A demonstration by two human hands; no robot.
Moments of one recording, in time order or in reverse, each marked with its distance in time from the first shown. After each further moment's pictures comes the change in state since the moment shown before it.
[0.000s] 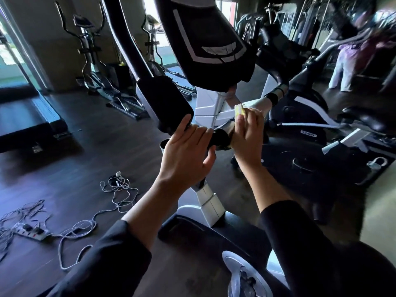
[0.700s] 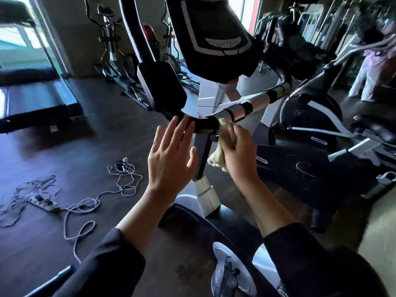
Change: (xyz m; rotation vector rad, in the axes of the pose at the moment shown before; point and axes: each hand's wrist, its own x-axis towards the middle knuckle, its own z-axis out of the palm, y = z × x) left_hand -0.045 0.043 -0.021 -0.003 -0.015 -0.366; right_hand -0.047 -0.016 -0.050 0.015 -0.277 0.054
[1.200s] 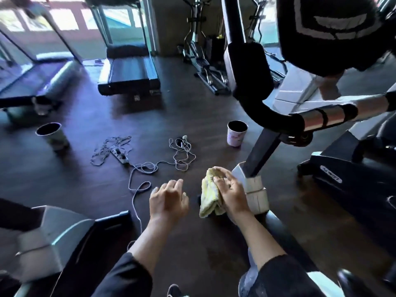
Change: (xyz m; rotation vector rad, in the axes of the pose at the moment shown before) left_hand -0.158 -0.086 -0.018 0.362 -0.691 -0.647; right_hand -0.116 0.018 0.116 0.555 -0.702 0.485
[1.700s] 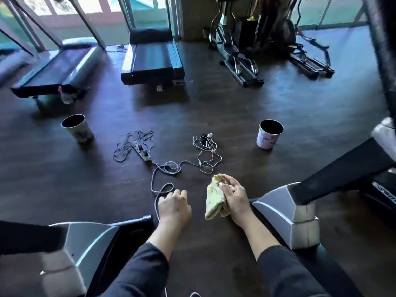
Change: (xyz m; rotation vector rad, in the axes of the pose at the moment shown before) left_hand 0.150 -0.139 0.055 0.131 -0.306 -0.166; right_hand 0.168 0.054 0.147 0.157 -0.125 0.236
